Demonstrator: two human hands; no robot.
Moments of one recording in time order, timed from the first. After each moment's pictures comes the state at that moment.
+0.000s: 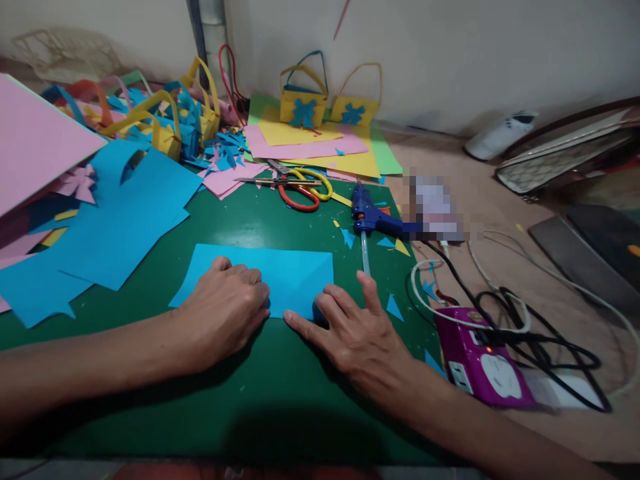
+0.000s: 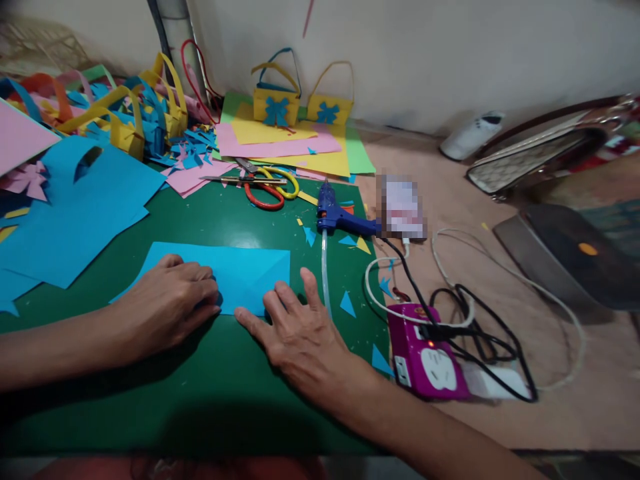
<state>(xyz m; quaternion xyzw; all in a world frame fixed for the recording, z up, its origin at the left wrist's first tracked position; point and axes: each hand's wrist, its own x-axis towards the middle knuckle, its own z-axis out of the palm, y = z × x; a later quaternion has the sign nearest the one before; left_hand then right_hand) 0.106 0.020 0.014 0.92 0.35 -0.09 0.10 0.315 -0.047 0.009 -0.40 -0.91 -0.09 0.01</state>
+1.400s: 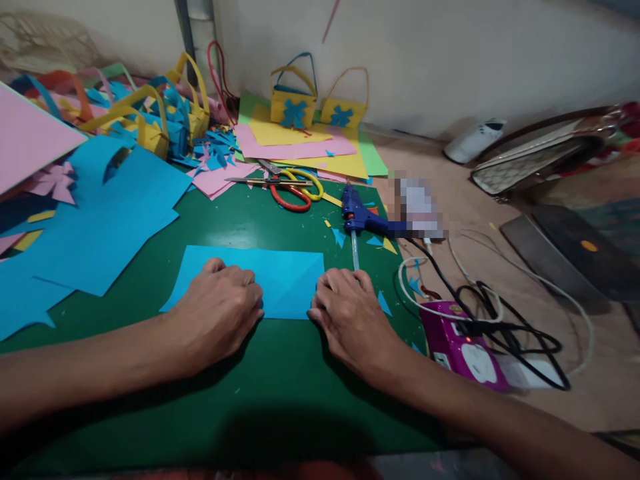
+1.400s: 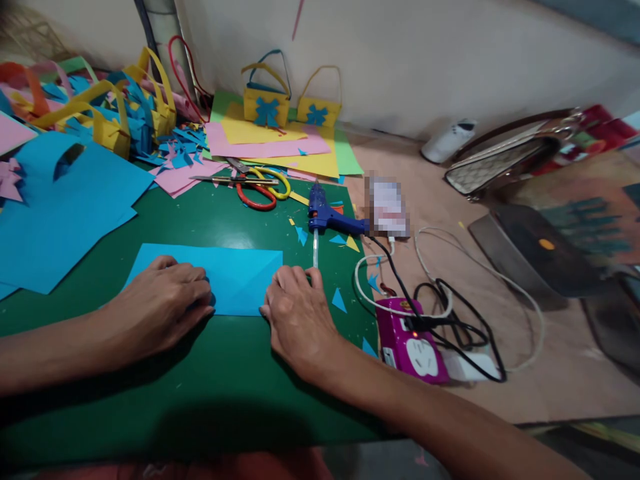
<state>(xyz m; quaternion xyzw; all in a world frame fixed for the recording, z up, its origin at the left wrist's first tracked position) 0.100 0.019 0.006 0.94 0.33 0.00 0.09 0.308 -0.033 0.014 -0.58 -0.81 0.07 0.04</state>
